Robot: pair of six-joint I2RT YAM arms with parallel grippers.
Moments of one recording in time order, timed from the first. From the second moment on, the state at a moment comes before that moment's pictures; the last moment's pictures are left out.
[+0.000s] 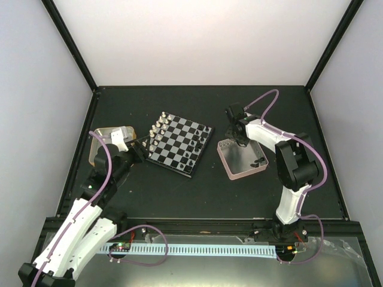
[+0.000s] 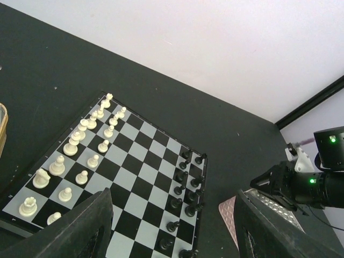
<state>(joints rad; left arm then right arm) -0.35 0.60 0.59 -0.28 0.00 -0.62 0.43 1.86 1.28 -0.59 0.23 0.80</state>
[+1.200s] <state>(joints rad) -0.35 0.61 0.59 -0.27 0.00 -0.62 0.30 1.59 0.99 -0.67 0.34 0.69</state>
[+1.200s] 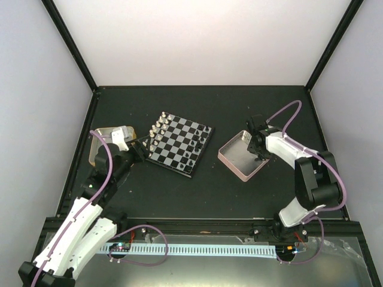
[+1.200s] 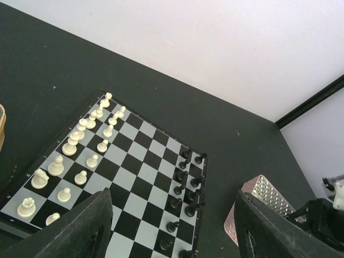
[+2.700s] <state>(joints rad) -0.35 0.60 0.59 -0.27 0.00 -0.60 0.25 1.74 1.00 -0.57 0.17 0.63</state>
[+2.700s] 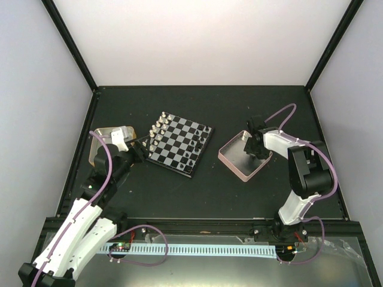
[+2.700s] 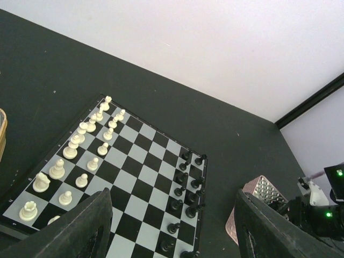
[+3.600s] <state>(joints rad) -0.43 0.84 0.60 -0.17 0.24 -0.60 0.25 1.31 0.77 -0.31 -0.26 1.01</state>
